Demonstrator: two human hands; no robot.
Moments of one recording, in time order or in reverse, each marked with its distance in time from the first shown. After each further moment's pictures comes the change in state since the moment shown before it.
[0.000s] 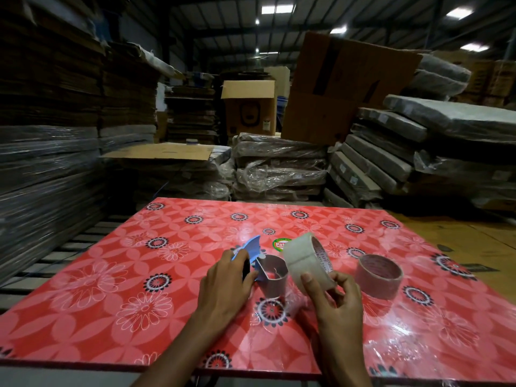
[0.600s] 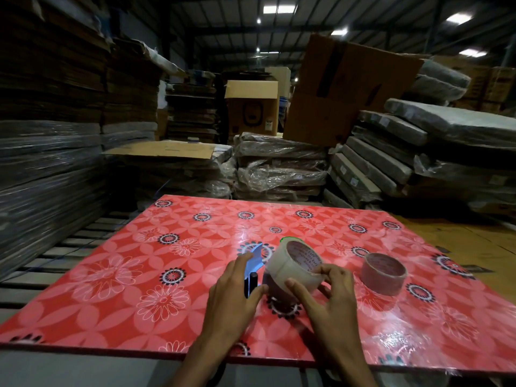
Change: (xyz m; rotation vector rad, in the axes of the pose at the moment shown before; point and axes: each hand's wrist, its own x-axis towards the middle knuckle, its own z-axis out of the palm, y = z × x) left_hand -0.045 0.001 -0.025 -0.333 0.026 -0.055; right_hand -0.017 -0.015 0.014 -0.489 -0.137 -0.309
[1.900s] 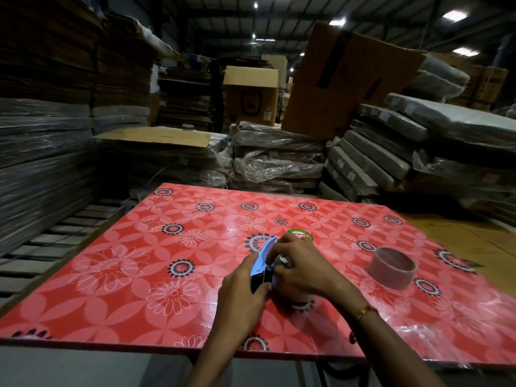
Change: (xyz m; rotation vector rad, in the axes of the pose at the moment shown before) left_hand -0.005 -0.005 -0.013 -0.263 -0.050 -0.146; right_hand 0.071 -0.041 0.050 -0.709 -0.715 -0.130
